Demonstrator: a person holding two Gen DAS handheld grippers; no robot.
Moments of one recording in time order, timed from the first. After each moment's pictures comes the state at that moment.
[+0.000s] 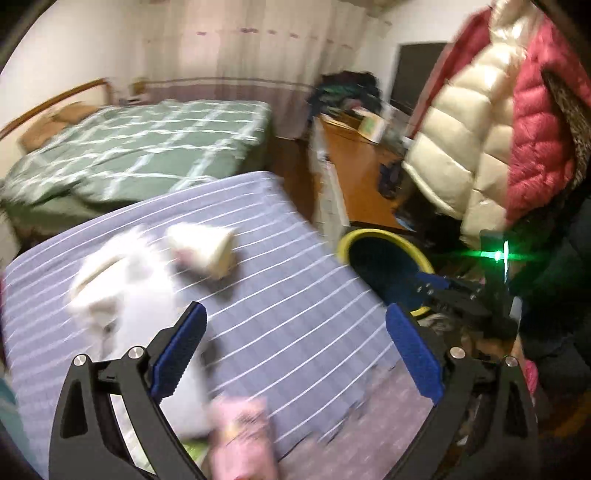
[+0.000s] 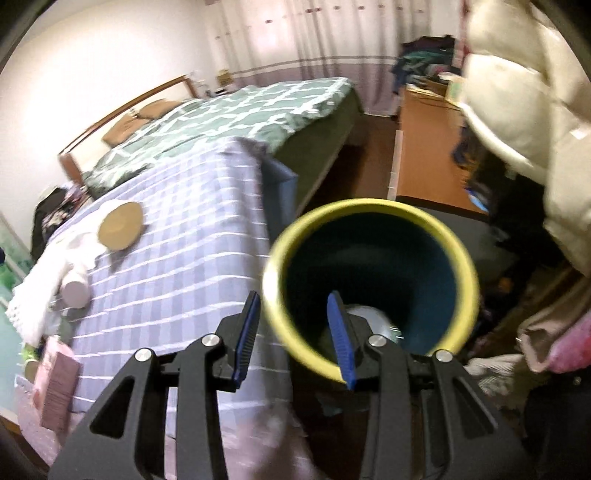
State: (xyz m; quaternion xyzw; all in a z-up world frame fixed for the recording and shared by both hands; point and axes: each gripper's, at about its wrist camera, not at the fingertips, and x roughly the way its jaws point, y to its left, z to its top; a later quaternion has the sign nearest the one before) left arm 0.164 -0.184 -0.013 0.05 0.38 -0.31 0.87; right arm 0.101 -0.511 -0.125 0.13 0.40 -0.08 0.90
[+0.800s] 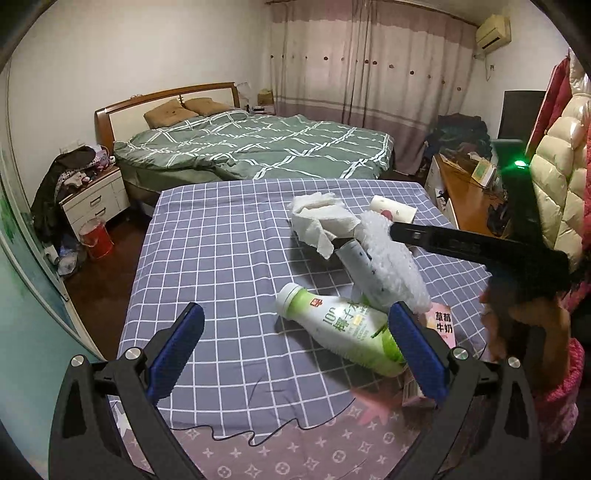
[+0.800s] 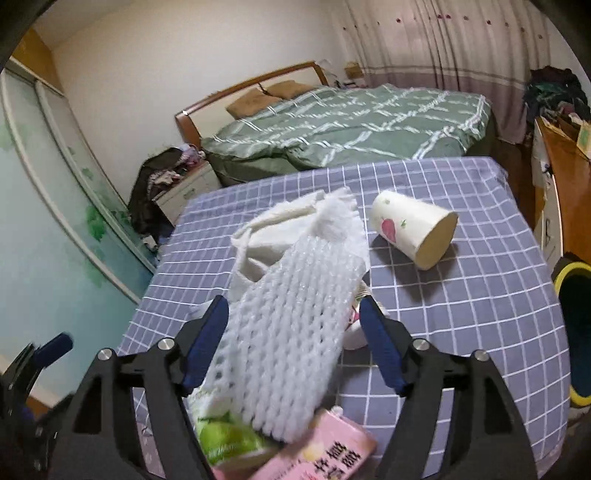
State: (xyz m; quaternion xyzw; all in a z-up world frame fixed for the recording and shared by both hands) left arm 0.105 0.019 -0.044 0.01 0.35 -0.11 0.93; right arm 0.186 -0.241 -0.089 0.11 0.39 0.13 0.90
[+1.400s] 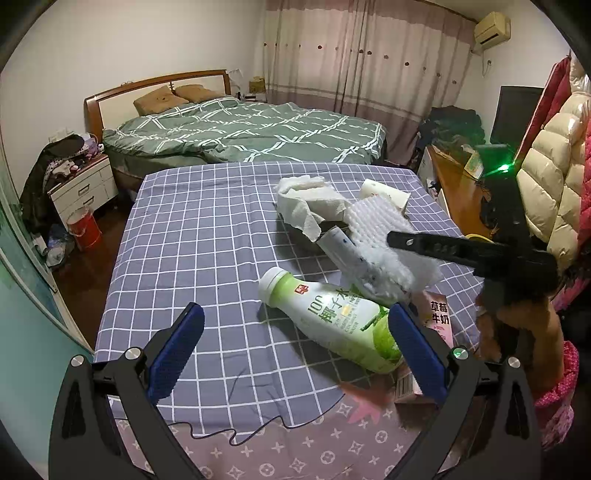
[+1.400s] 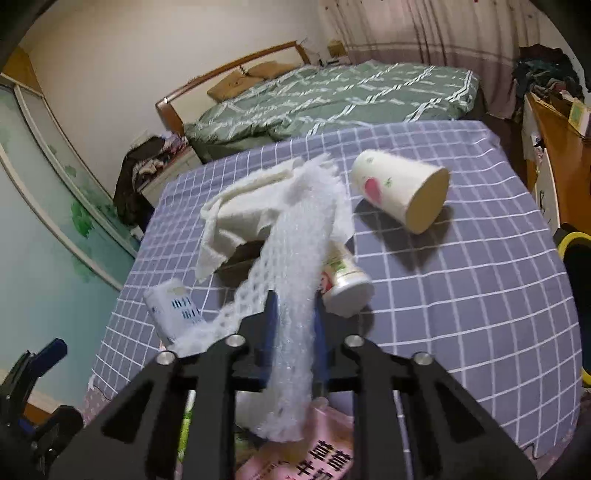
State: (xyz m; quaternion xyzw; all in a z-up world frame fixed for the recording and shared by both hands) left arm 0.108 0.001 -0.061 0.01 0.37 -0.13 0.92; right arm 0.188 -0.257 -0.113 0.12 0.42 0.11 0.89
